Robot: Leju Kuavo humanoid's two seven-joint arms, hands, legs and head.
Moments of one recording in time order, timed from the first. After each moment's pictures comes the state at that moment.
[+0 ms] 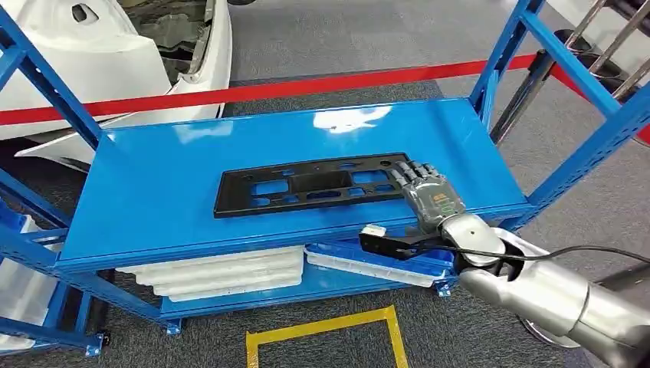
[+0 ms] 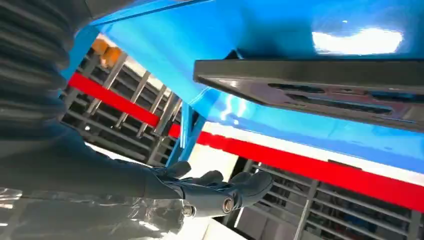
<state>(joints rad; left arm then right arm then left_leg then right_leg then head) -0.15 -0.04 -1.13 -0.36 1.13 0.27 -0.48 -0.60 -0.77 0.84 -1.75 0.79 0.08 0.46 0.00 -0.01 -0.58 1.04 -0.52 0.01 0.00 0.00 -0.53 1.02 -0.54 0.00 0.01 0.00</state>
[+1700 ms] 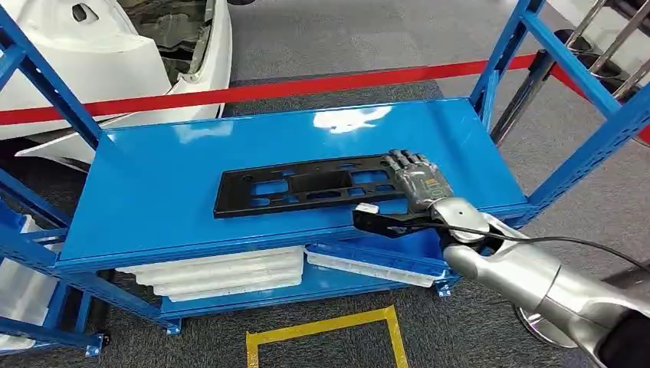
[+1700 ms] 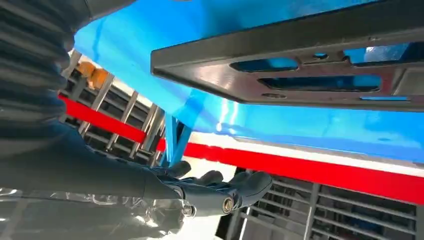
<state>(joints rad) -0.15 -0.04 -1.16 -0.36 1.11 0.27 -0.46 -0.69 -0.66 0.86 -1.52 0.72 -0.03 0.36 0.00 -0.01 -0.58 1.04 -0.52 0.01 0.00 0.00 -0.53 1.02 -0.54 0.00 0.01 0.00</state>
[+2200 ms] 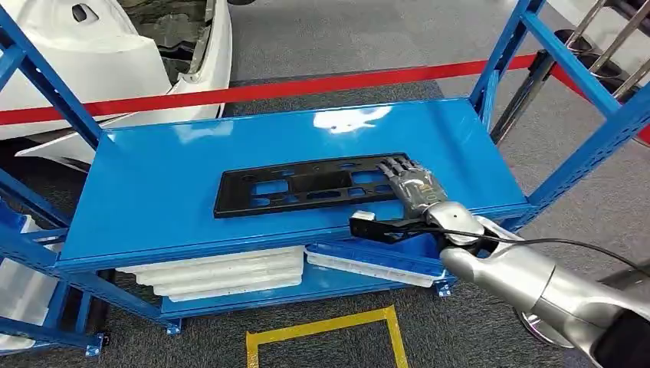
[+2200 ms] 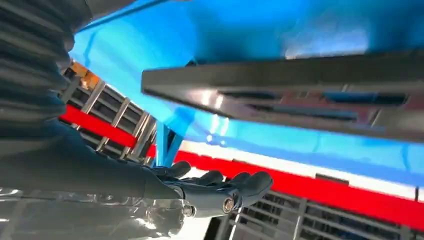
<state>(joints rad) -0.16 -0.04 -1.16 -0.36 1.11 0.28 -0.46 -0.69 -0.65 0.89 -1.49 0.71 0.00 0.34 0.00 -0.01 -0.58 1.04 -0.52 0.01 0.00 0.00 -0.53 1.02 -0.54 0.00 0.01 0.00</state>
